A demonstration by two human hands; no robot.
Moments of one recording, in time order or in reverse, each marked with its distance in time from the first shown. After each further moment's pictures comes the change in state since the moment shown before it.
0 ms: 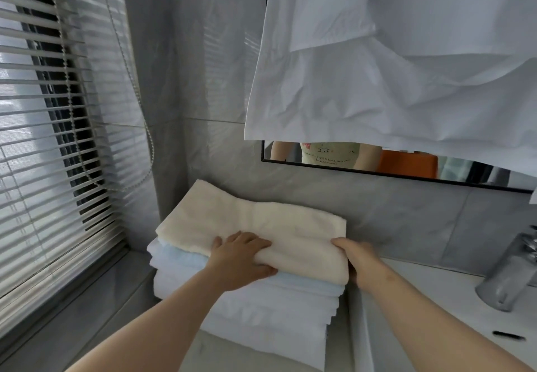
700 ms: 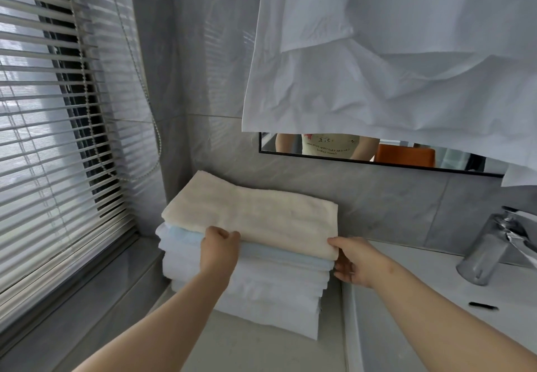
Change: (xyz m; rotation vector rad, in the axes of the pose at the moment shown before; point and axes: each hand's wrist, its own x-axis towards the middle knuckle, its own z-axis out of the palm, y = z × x) left_hand -0.038 0.019 0.000 -1.061 0.422 -0.656; right_hand -0.048 0.005 -0.016 -0.132 -0.124 0.104
